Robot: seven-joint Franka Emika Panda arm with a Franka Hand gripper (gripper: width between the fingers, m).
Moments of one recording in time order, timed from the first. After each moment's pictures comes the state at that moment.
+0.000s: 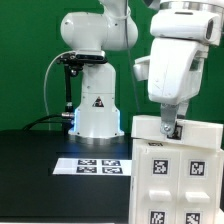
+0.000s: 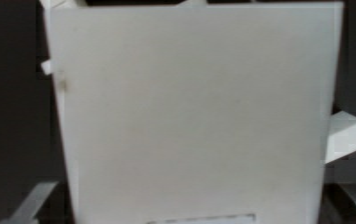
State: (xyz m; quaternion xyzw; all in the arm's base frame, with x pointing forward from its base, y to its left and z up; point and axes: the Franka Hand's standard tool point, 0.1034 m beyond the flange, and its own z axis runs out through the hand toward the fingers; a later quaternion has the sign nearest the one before) arm 0.627 0.068 0.154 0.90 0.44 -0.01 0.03
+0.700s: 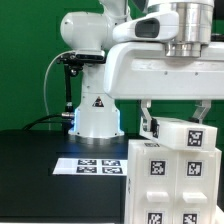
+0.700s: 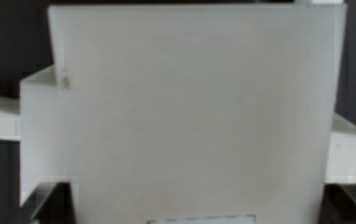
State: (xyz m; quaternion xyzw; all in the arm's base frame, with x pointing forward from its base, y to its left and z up) arm 0.625 0.069 0.153 1.00 0.07 0.01 0.00
